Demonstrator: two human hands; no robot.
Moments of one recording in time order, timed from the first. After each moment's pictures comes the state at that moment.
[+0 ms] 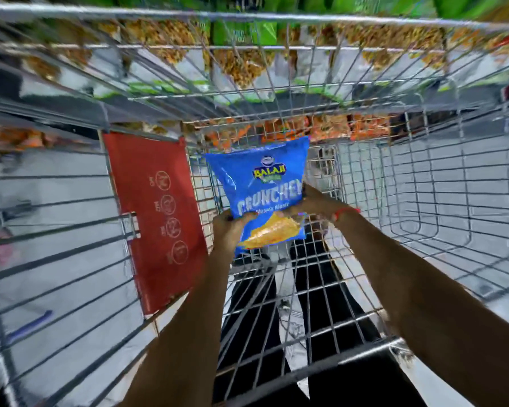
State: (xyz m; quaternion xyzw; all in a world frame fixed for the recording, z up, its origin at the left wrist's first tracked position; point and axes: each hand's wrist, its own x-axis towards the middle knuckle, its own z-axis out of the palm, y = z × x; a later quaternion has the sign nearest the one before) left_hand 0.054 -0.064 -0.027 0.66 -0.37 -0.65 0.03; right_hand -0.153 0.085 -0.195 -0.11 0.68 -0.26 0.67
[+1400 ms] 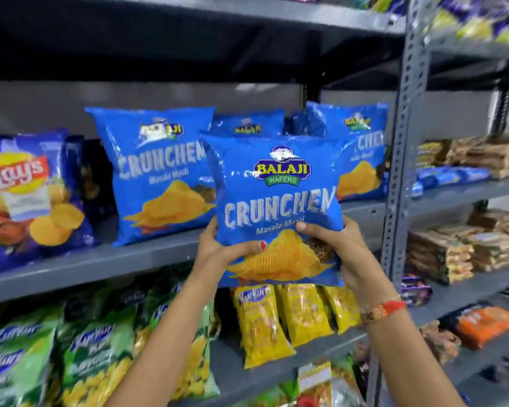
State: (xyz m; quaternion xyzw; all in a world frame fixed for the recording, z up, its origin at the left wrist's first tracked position) left_hand -0.196 -0.068 0.568 0.03 -0.68 -0.65 0.34; right_hand -0.289 0.108 0.576 -0.28 0.56 -0.78 0.07
